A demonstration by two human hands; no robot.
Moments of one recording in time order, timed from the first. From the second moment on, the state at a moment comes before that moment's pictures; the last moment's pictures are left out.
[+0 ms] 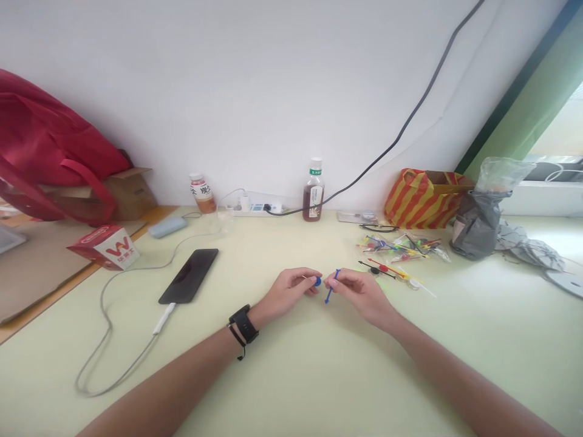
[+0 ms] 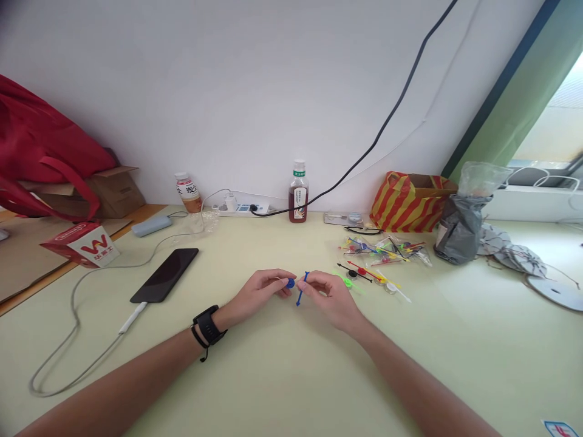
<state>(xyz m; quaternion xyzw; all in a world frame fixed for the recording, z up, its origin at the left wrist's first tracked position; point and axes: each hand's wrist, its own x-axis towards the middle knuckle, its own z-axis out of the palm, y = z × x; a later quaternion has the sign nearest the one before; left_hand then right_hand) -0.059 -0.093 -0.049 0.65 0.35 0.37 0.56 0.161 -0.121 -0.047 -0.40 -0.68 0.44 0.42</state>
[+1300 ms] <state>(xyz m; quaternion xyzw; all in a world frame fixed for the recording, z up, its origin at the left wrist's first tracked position) -0.060 -0.102 -0.047 0.76 0.34 0.36 0.42 0.168 -0.126 -0.050 -0.43 -0.72 0.39 0.37</state>
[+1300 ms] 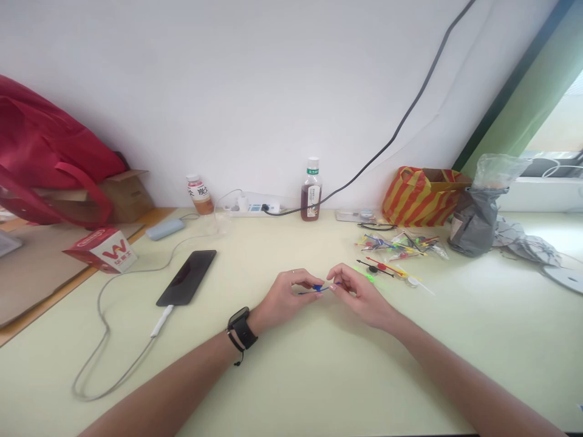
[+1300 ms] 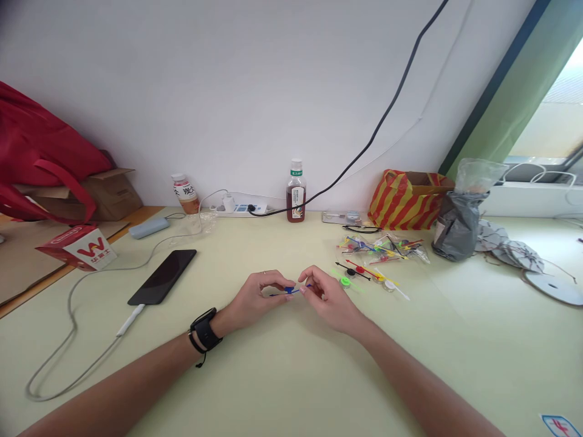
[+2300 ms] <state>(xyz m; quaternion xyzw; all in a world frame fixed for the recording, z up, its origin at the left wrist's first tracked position) -0.059 -0.097 -0.046 0.59 0.31 0.38 0.64 0.174 -0.132 -0.041 -0.43 -0.73 0.25 0.46</state>
